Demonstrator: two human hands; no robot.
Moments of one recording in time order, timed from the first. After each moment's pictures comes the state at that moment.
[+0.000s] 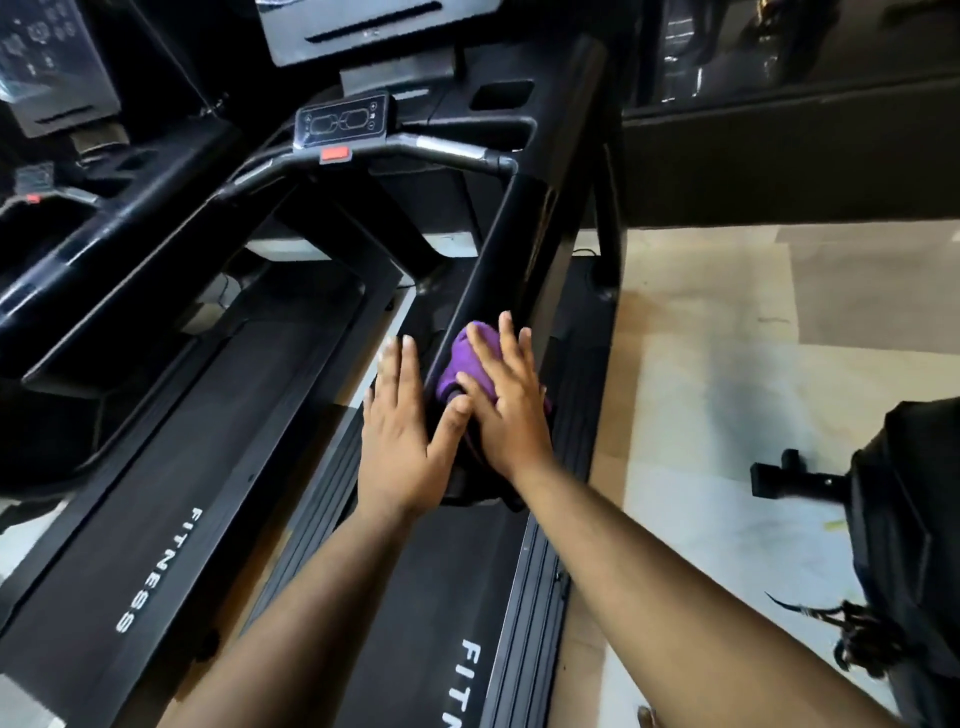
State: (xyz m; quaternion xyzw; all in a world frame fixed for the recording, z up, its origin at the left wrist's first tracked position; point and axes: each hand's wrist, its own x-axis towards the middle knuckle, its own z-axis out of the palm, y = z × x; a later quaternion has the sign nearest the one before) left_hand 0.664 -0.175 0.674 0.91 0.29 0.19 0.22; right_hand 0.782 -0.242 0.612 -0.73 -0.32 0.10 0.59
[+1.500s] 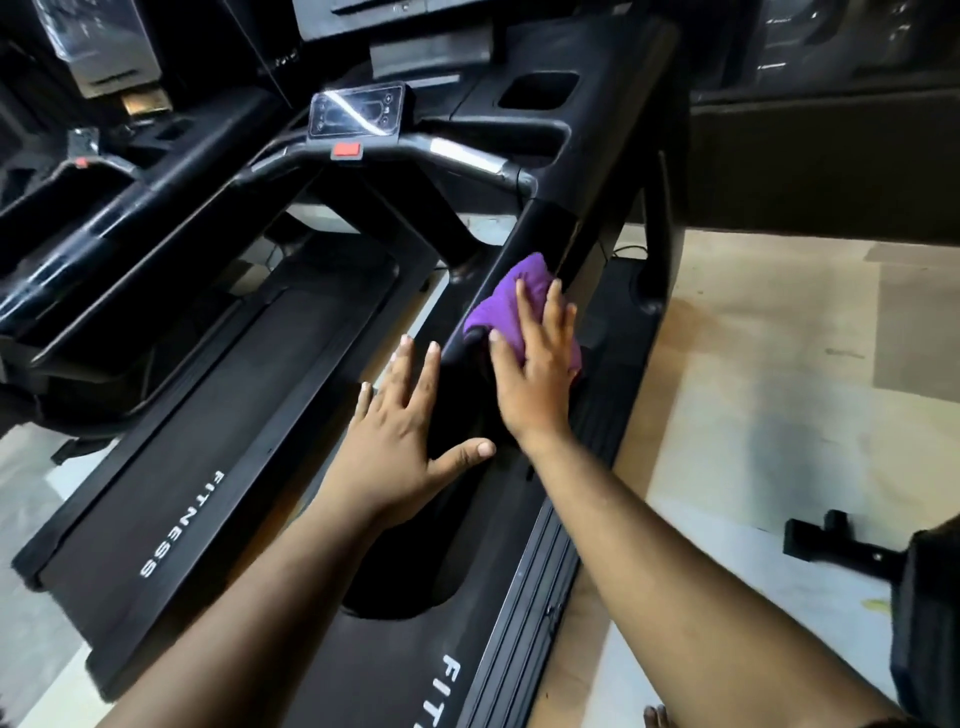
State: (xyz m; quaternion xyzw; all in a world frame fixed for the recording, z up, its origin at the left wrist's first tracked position) left_hand 0.752 -0.142 0.693 0.95 0.30 0.00 0.08; right_hand 0.917 -0.189 0.613 -0.72 -0.29 0.08 0.63
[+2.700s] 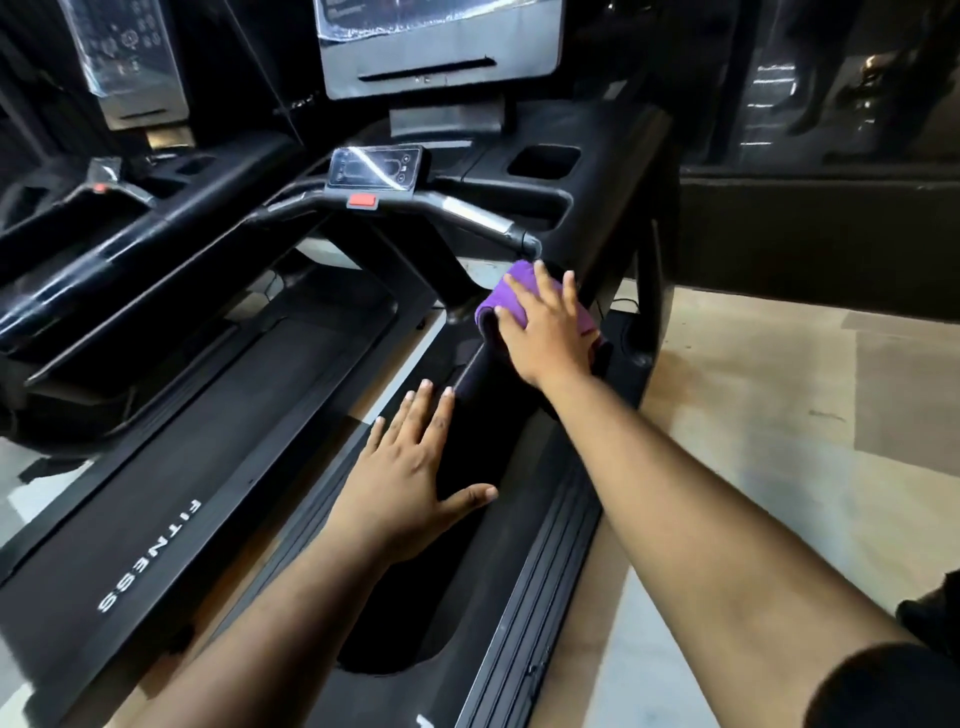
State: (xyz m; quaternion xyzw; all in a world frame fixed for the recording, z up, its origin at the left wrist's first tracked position) left_hand 0.764 -0.135 0.688 0.96 0.30 0.00 0.02; right_hand 1.017 -0.139 0.663 -0.82 -0.40 0.08 0.41
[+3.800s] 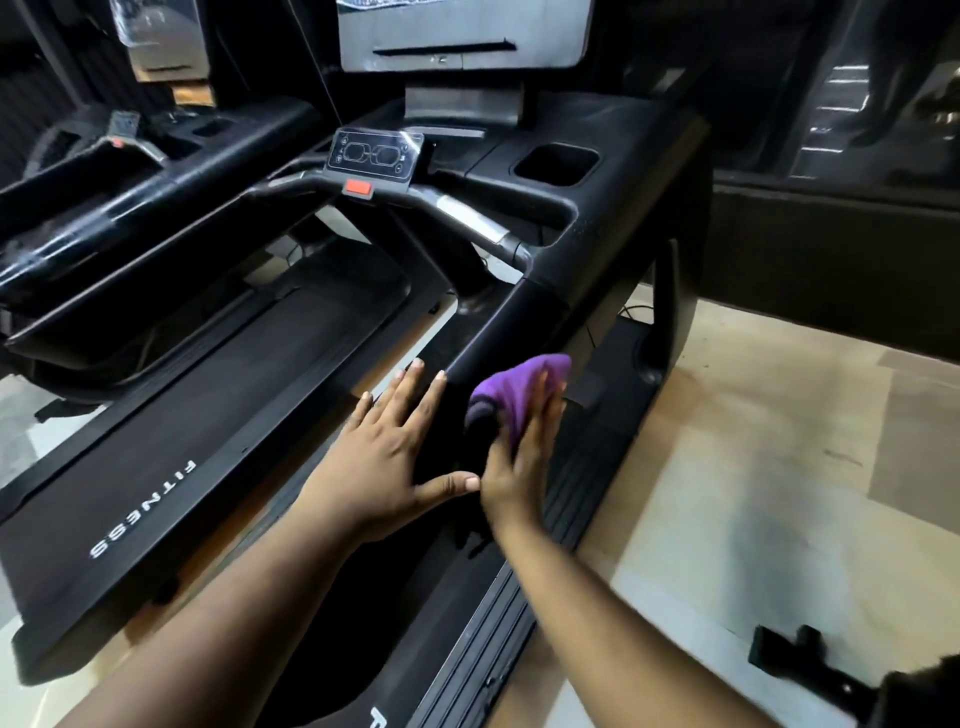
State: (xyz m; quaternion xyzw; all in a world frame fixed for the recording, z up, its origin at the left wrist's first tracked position) left_hand 0.826 -0.115 0.685 0.95 0.30 0.01 0.02; right_hand 0.955 -0.181 0.574 -0.64 -0.29 0.12 0.70
